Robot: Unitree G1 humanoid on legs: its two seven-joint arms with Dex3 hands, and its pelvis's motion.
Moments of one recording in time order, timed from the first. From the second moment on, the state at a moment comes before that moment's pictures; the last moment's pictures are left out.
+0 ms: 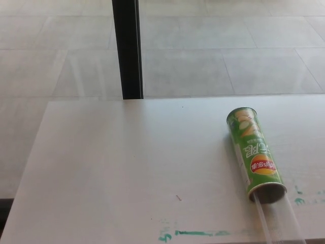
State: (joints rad) left_arm 0.19 0.62 0.65 1.27 -0.24 -0.08 -0.09; right_arm 0.83 -0.63 -0.22 -0.56 -0.02 -0.35 0.27
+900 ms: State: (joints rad) left_arm 0.19 0.62 0.63 1.27 -0.24 -0.08 -0.09; right_arm 0.65 -0.73 -0.09 -0.49 -0.39 -0.32 0.25
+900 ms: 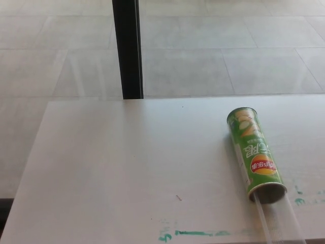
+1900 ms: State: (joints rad) left_arm 0.19 0.62 0.60 1.27 -0.24 -0.08 -0.09; right_arm 0.31 -0.81 0.20 -0.20 -0.84 -0.19 0.25
